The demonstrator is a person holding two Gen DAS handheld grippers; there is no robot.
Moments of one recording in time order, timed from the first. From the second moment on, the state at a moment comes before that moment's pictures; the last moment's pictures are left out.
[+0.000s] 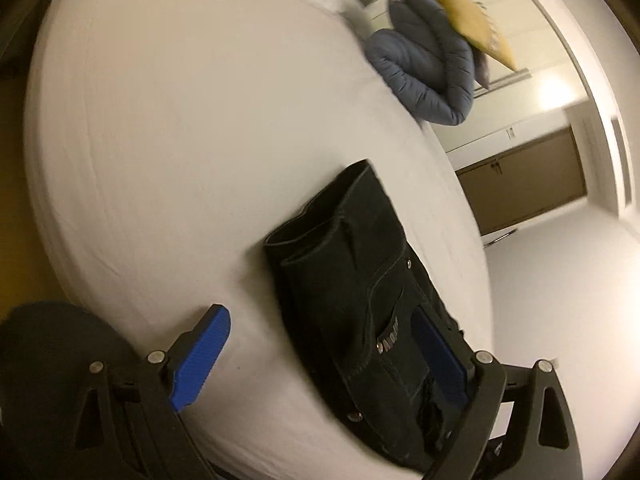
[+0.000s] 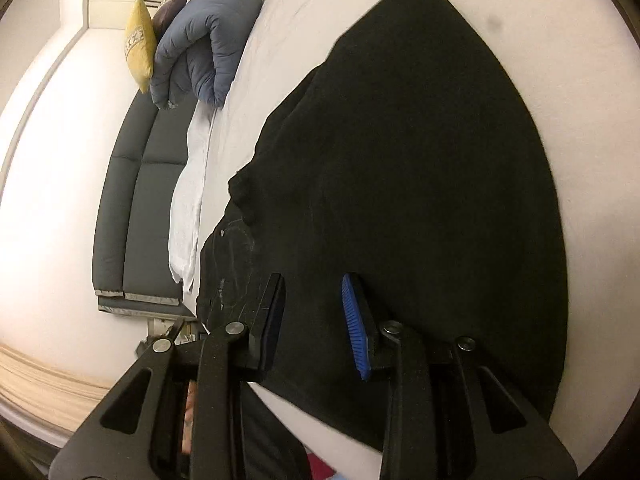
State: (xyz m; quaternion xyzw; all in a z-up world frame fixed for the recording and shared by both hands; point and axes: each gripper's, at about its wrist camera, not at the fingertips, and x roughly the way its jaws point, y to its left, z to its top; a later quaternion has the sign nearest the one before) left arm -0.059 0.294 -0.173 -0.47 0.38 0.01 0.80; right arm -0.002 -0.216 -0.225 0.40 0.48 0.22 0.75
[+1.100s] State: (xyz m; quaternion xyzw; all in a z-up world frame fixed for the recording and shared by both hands) left arm 0.002 0.247 -0.107 -0.46 0.34 -0.08 0.82; right arm 0.086 -0.053 -0.215 0.36 0.56 0.26 0.70
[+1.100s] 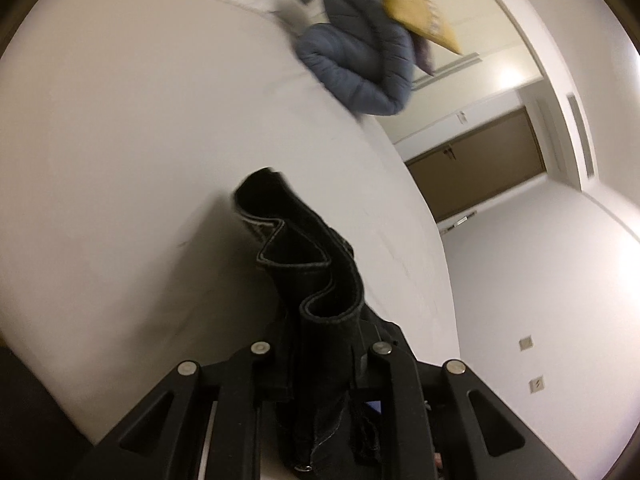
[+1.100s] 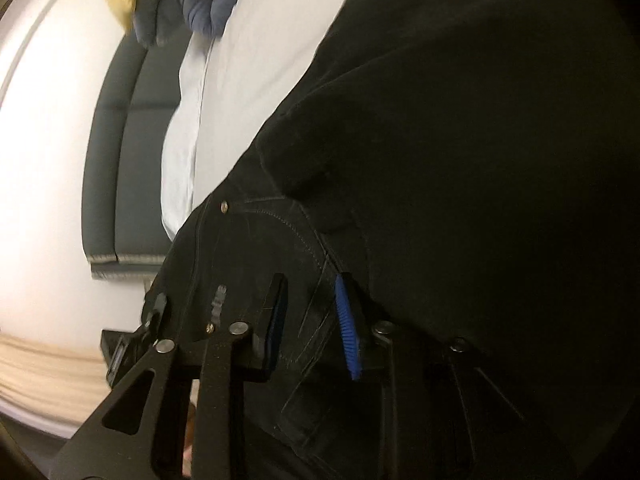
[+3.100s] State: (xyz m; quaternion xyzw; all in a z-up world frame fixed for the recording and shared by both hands) left arm -0.007 -0.177 -0.097 0.16 0.40 -0.29 0.85; right arm -0.021 -0.285 -0.145 0.33 0.45 0.17 0.81
